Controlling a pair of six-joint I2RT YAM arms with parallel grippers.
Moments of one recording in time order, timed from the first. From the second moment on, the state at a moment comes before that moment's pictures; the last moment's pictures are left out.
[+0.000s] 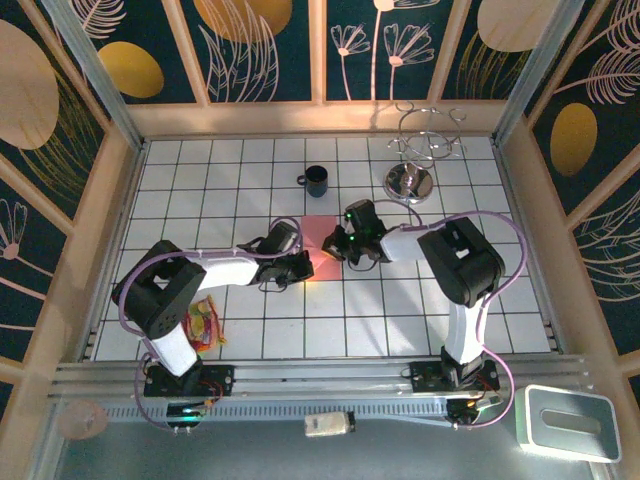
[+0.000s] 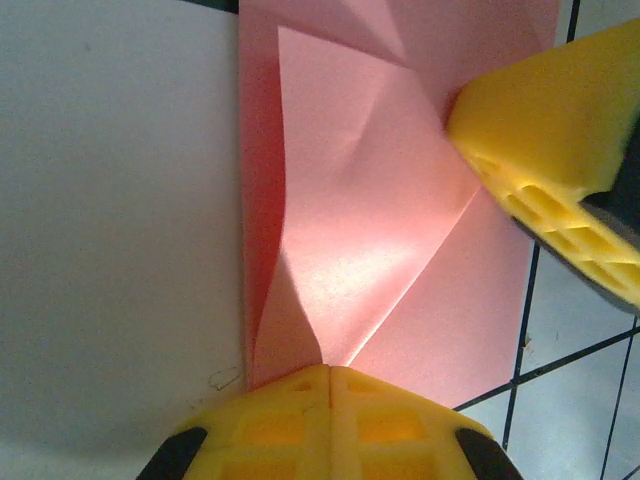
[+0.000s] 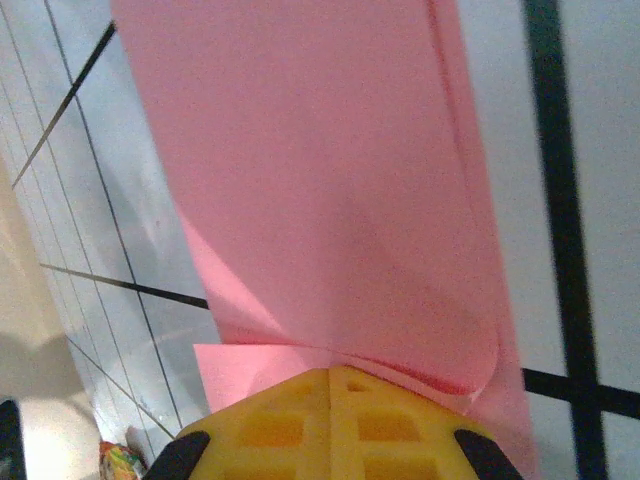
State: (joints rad) left arm -0.69 1.73 0.79 -0.04 0.24 -0.92; right arm 0.59 1.91 0.95 0.11 -0.44 1.00
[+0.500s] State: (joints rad) left arm -0.69 1.73 0.77 -0.02 0.25 -0.93; right arm 0.64 1.82 1.08 -0.06 -0.43 0.80
